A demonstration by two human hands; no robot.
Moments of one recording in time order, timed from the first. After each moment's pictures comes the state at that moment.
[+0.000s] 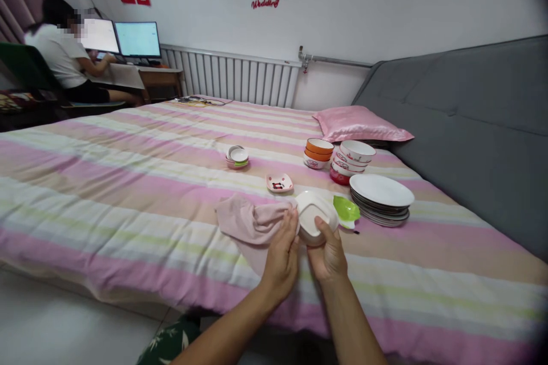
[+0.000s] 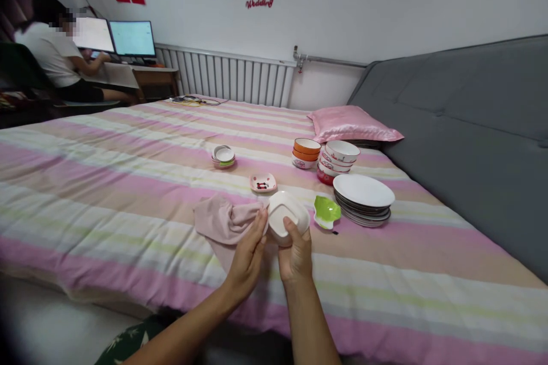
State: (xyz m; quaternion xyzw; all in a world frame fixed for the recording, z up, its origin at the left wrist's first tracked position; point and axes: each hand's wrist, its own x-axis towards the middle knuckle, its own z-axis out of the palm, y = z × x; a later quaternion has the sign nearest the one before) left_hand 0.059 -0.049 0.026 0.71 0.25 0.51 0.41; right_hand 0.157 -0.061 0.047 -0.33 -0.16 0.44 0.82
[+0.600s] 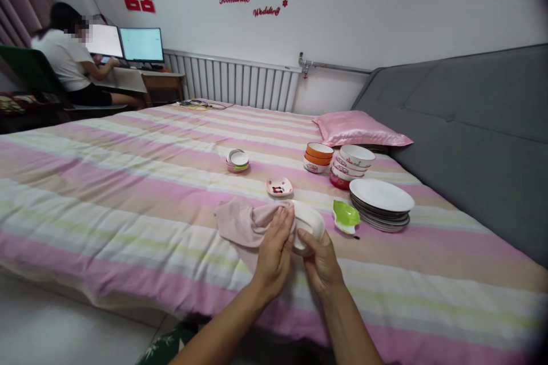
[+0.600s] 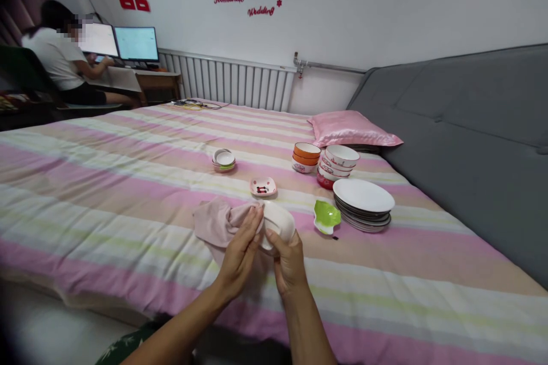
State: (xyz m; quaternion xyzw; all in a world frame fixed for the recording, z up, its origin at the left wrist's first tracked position) left_hand 0.047 -0.039 0.039 0.74 0.27 0.50 0.35; right_hand 0.147 -0.066 0.044 -0.33 -0.21 0.51 0.76
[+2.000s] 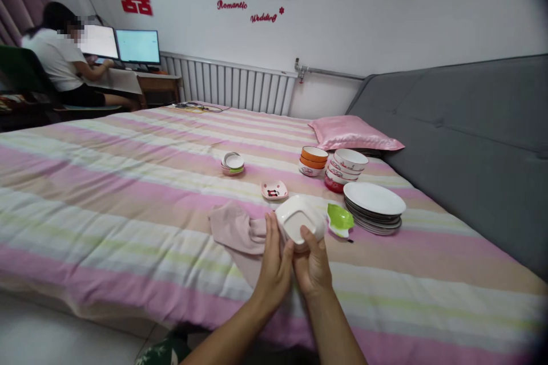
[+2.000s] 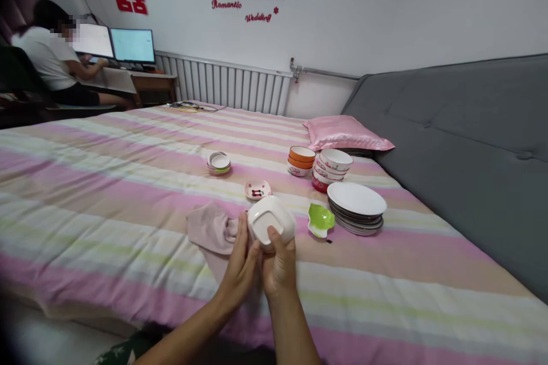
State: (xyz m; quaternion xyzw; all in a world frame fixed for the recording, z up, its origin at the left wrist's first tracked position) left_hand 0.066 -0.052 0.022 0.65 0.34 0.52 0.44; right_hand 0.140 -0.058 0.052 -0.27 -0.12 0.48 0.83
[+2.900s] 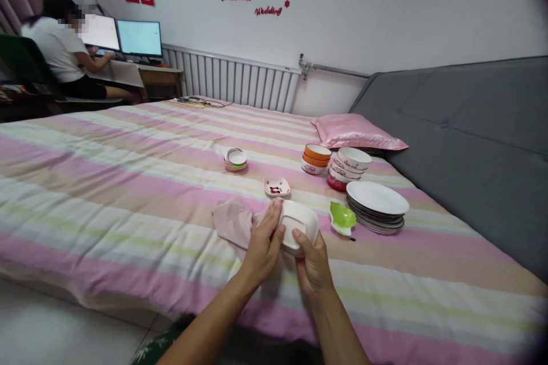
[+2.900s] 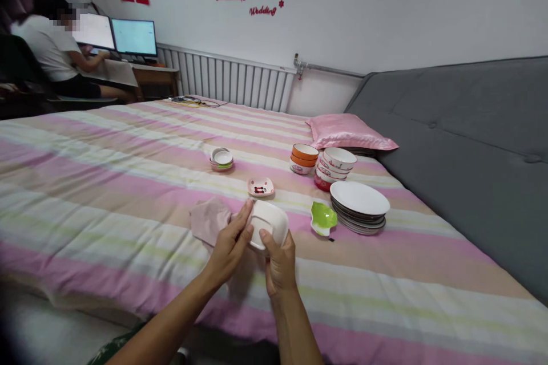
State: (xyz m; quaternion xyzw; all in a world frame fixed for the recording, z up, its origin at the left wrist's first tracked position) left_hand 0.035 -0.019 0.046 0.75 0.29 0.48 0.36; right_hand 0.135 -0.065 0.040 -0.35 -0.22 0.48 0.78
